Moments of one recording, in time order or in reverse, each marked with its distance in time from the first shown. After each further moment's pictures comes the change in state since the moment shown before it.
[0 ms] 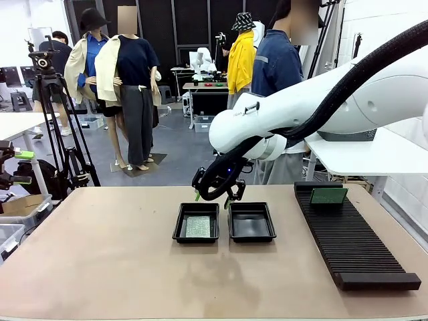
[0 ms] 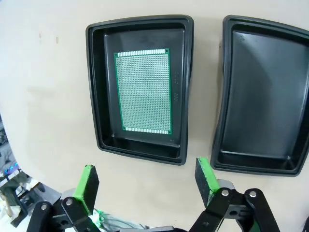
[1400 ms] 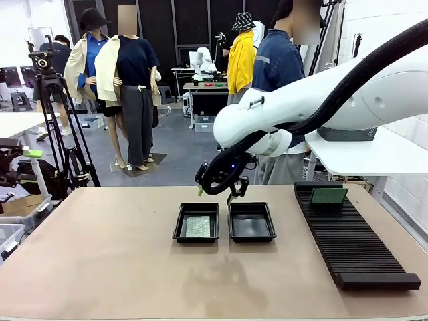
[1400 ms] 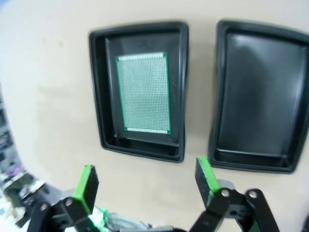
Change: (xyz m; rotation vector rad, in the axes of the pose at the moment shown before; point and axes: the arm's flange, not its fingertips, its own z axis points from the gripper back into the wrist) left arm 0.002 -0.016 -0.021 0.028 0.015 -0.023; right arm 0.002 -0.010 0.019 0.029 -0.020 -0.020
